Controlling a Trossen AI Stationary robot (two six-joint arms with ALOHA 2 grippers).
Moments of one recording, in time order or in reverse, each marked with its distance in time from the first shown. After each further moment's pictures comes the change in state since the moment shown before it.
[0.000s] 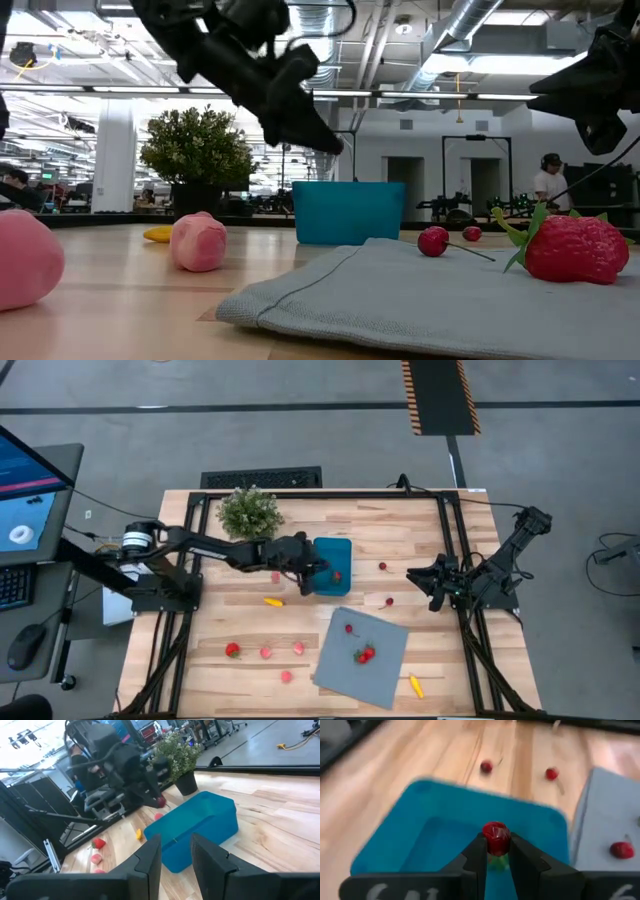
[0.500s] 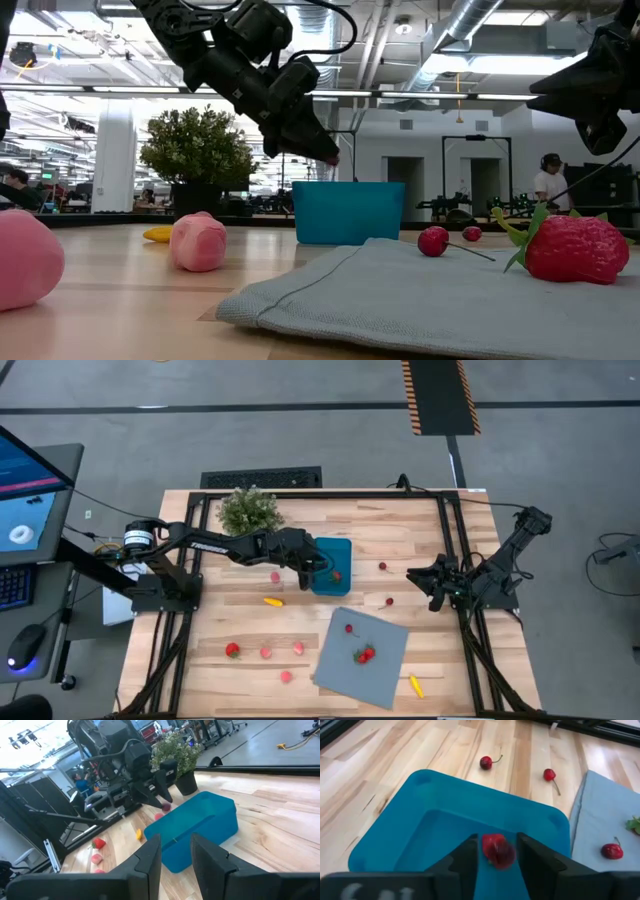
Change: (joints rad) left arm 0.046 -0.003 0.004 -0.014 0.099 -0.035; right arm 0.000 0.000 0.000 0.000 0.000 -0.001
